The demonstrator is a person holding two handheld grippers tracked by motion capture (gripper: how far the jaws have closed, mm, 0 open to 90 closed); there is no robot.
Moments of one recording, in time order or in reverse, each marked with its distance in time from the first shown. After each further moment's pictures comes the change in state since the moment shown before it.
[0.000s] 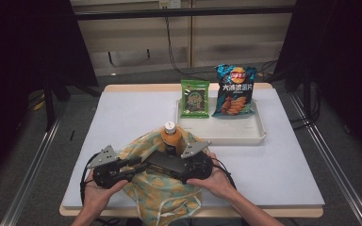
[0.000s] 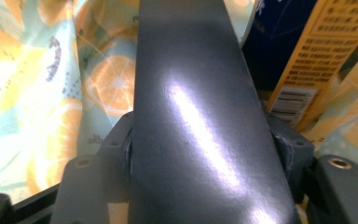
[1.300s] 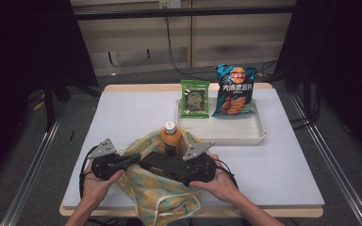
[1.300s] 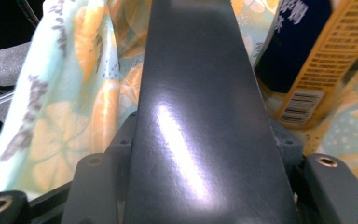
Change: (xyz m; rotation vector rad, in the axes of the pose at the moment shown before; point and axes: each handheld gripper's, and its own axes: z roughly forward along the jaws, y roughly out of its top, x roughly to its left) left arm 0.023 0.003 0.005 0.028 0.019 -0.003; right arm 0.012 0.007 -0.024 0.003 0.036 0.008
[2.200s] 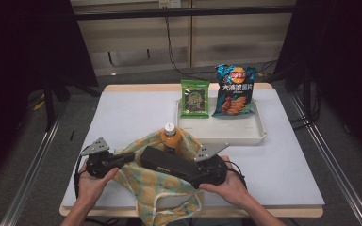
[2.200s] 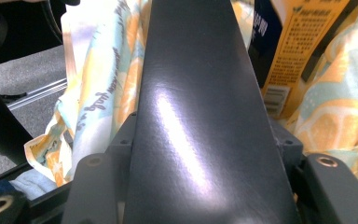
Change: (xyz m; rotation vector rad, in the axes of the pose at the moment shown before) left arm 0.016 -0.010 -0.006 0.021 0.032 -0.100; right arm 0.006 -0.005 -0.033 -0.052 -0.001 0.005
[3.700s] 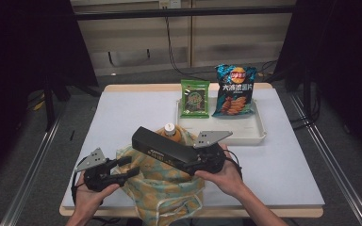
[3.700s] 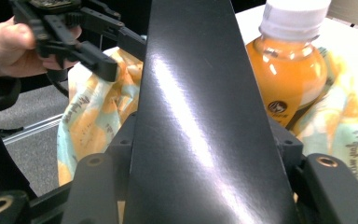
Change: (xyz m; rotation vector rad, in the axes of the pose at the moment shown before) left arm -0.035 -0.012 -0.024 -0.121 -0.050 0.057; right arm -0.004 0.038 -0.014 -0.150 -0.014 -0.011
